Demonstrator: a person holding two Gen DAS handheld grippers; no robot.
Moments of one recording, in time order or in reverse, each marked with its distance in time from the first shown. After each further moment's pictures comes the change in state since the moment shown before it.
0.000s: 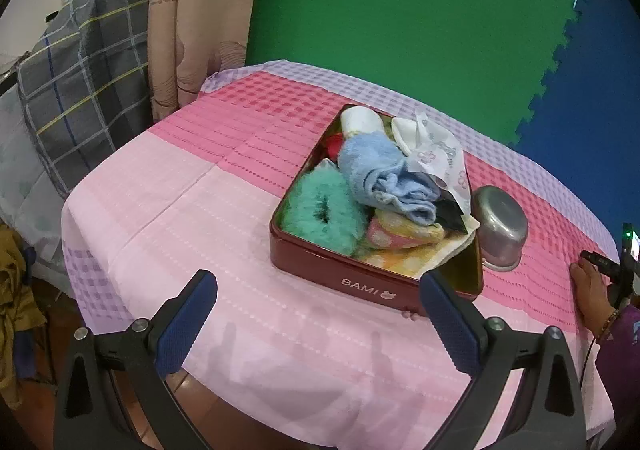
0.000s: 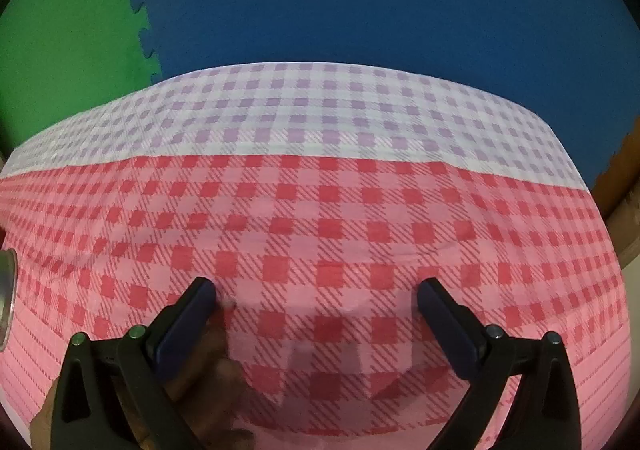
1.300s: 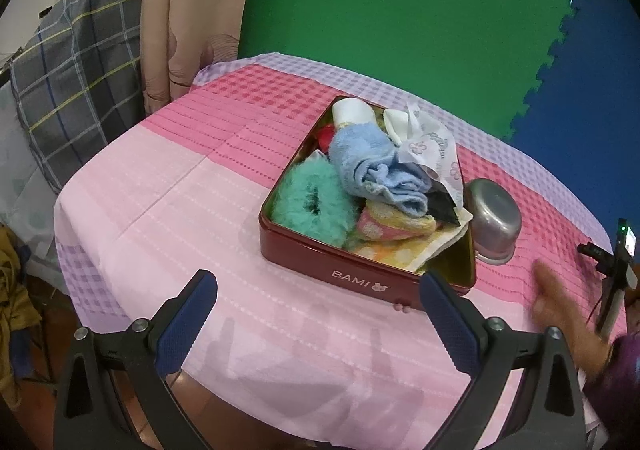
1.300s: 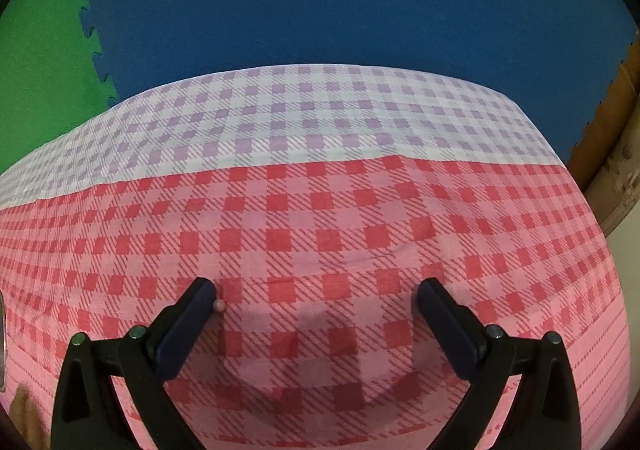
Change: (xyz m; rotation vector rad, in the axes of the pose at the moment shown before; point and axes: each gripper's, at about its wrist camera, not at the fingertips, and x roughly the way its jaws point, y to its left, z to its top) left arm 0.003 -0.003 -0.001 0.006 0.028 -0.022; right arm 0.002 -0.010 0.006 0.121 0.000 -0.076
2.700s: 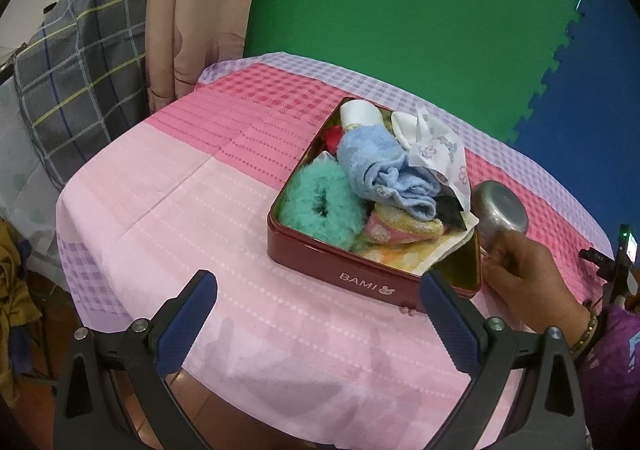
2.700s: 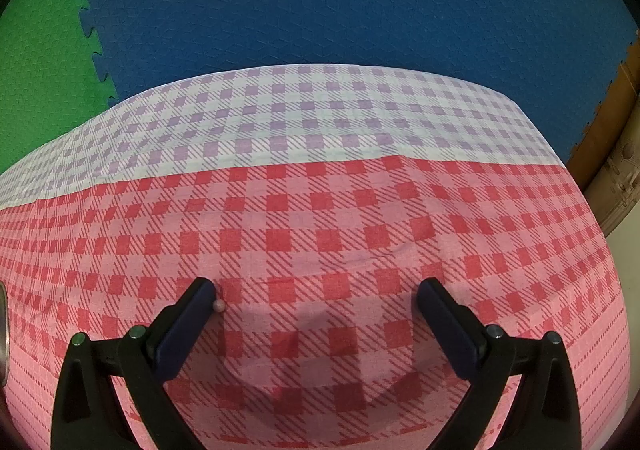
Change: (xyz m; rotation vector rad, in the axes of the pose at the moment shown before) left arm 0.002 0.007 0.002 -0.022 0.002 0.000; right arm 0.001 -0.001 0.000 -0.001 0.000 -0.001
